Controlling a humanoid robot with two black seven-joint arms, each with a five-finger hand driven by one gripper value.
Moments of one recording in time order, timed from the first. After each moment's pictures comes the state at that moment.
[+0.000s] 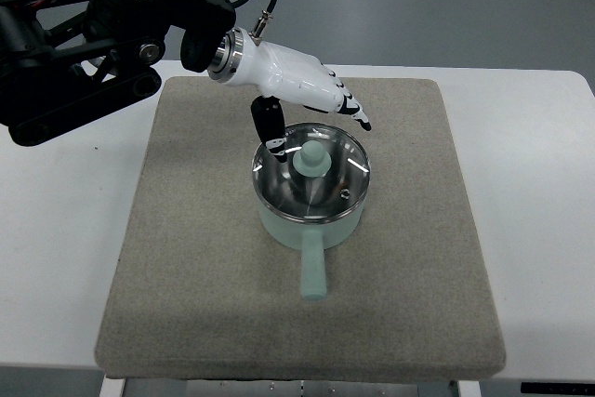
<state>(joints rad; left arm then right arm) -1.37 0.46 -0.32 -1.36 1.73 -0.61 -0.27 0.04 0.00 -0.05 0.14 0.03 -0.06 0.10</state>
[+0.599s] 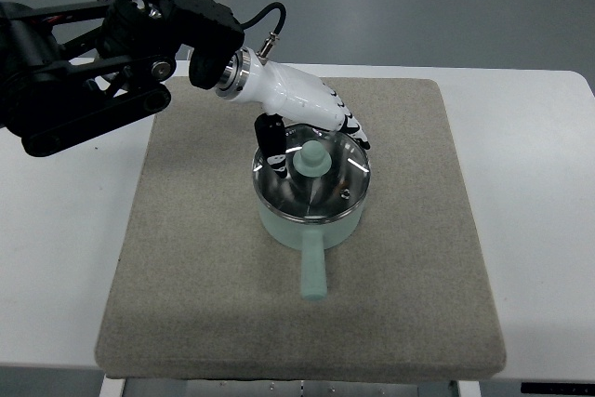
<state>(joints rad) -1.35 0.44 -0.29 -1.35 1.74 -0.61 -0.27 0.04 0.00 -0.05 0.14 0.03 -0.06 0.10</state>
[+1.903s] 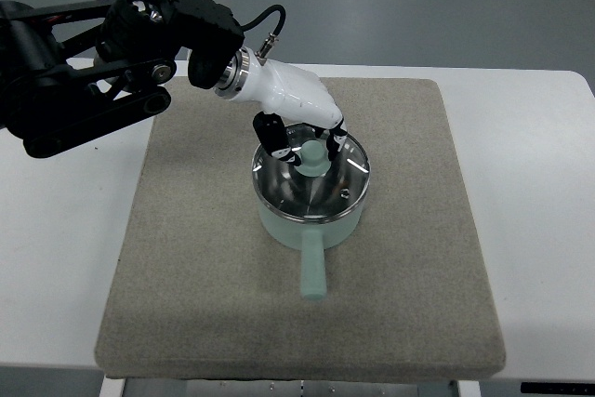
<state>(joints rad) -1.35 0.44 -0.29 -1.35 1.80 -0.61 -0.27 0.04 0.00 -0.05 0.14 0.03 -0.06 0.10</state>
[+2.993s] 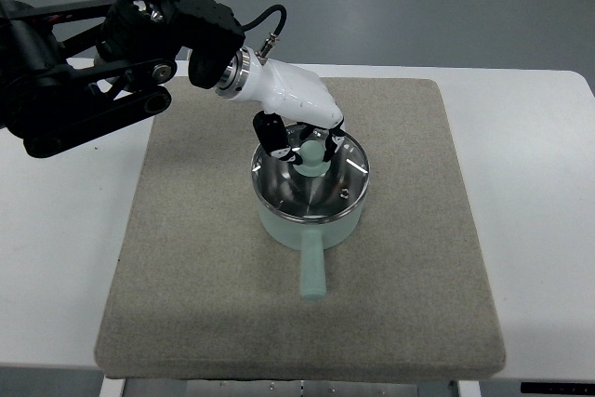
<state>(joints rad) -1.35 0.44 -0.30 -1.35 1.81 -0.61 -0.26 0.04 0.00 -0.05 0.14 0.03 -0.06 0.10</state>
